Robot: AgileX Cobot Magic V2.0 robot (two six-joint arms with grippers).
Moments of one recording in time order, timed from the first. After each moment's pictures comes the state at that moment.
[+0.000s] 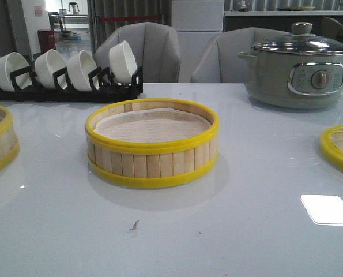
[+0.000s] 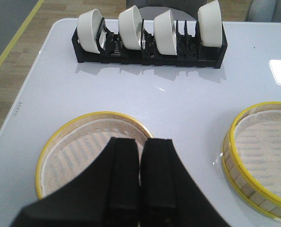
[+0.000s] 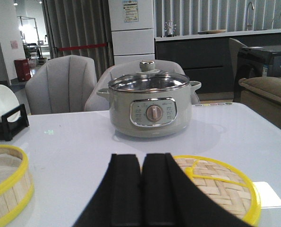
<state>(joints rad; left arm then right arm) -0.05 0.97 -1.13 0.04 0.75 -0.07 -0.07 -0.01 0.01 0.13 -0.05 0.01</state>
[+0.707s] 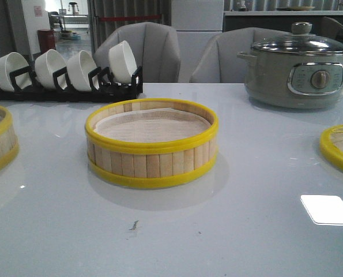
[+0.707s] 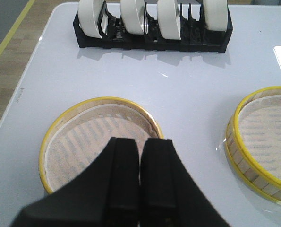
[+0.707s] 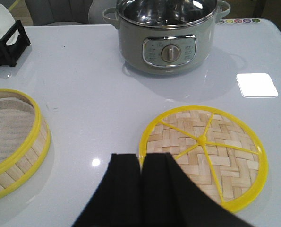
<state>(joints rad) -0.05 0.97 -1.13 0.04 0.80 -0.07 -0.04 0.66 -0.68 0.09 0.46 0.02</state>
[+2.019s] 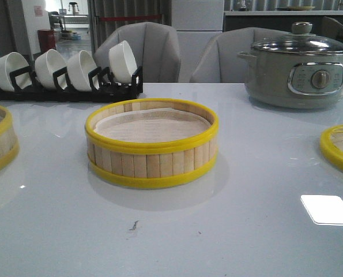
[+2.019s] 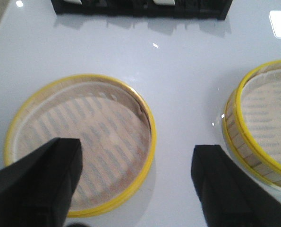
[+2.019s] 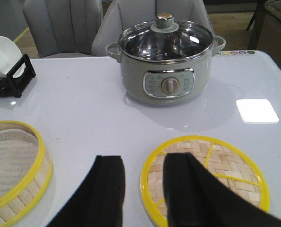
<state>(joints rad) -0.05 1.19 -1.13 -0.04 0.76 -0.02 -0.04 0.66 -0.68 0.10 0.36 0.02</state>
